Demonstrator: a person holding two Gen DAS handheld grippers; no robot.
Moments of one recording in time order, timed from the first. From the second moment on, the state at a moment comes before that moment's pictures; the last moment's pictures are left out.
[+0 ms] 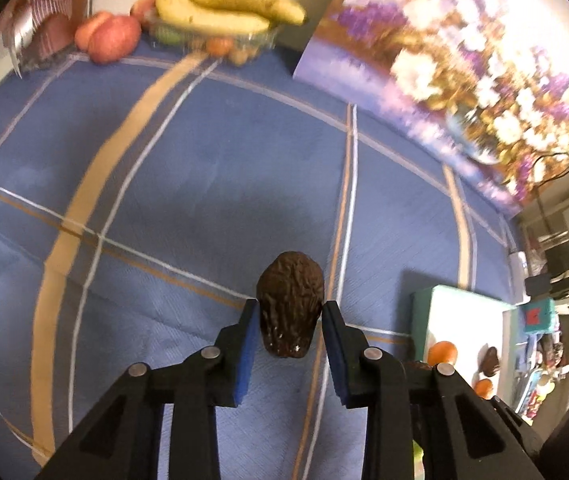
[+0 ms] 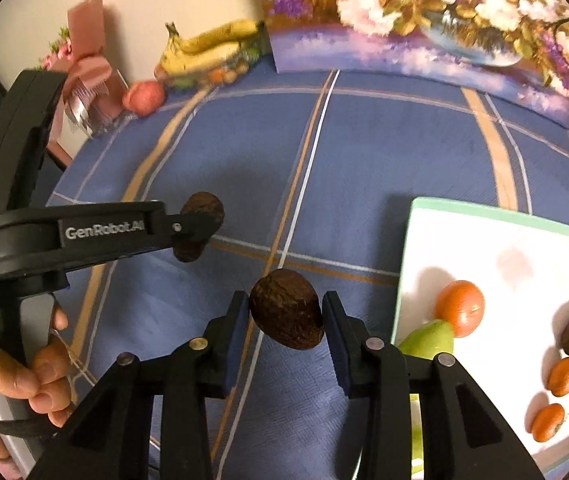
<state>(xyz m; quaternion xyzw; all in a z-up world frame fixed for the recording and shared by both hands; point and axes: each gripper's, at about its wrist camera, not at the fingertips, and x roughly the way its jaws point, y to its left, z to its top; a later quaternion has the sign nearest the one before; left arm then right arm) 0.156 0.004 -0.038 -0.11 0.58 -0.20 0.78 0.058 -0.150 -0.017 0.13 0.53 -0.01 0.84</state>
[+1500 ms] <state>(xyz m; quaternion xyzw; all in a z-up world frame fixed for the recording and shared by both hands) 0.089 -0.132 0.009 -0.01 0.52 -0.35 0.78 -0.016 -0.318 0.014 0.23 0.46 -0.26 0.82</state>
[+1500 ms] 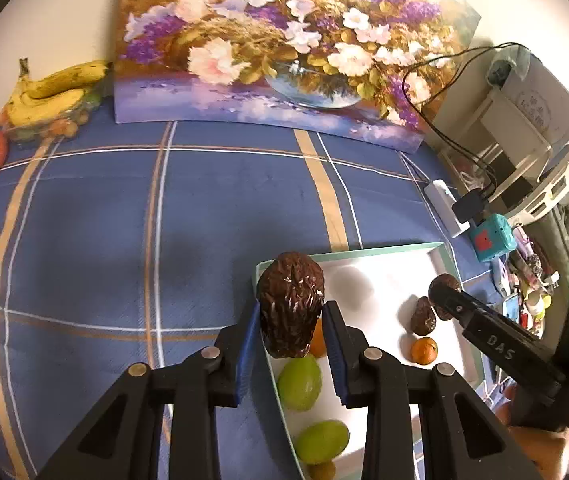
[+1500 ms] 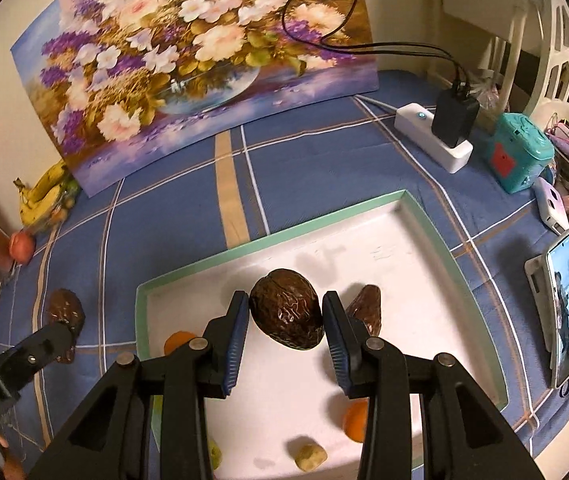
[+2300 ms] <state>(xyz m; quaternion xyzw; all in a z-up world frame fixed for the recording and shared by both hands) 0.118 -0.188 -0.048 0.02 0.54 -0.36 0.76 0.009 -0.346 -0.041 0.23 0.50 -0.27 0.79</state>
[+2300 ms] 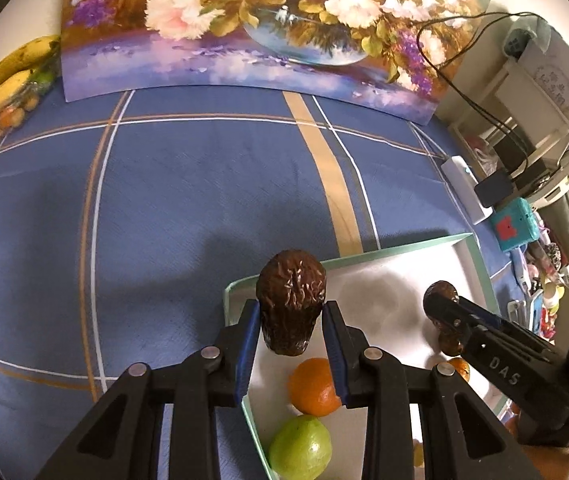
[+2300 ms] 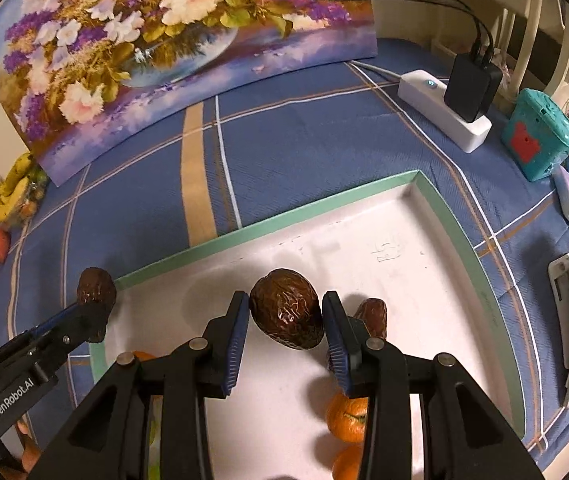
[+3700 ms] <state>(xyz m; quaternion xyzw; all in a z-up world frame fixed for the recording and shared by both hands) 0.123 -0.161 -0.032 0.05 0.57 -0.29 0.77 0.002 -0.337 -0.033 0.19 0.52 -0.27 0.78</state>
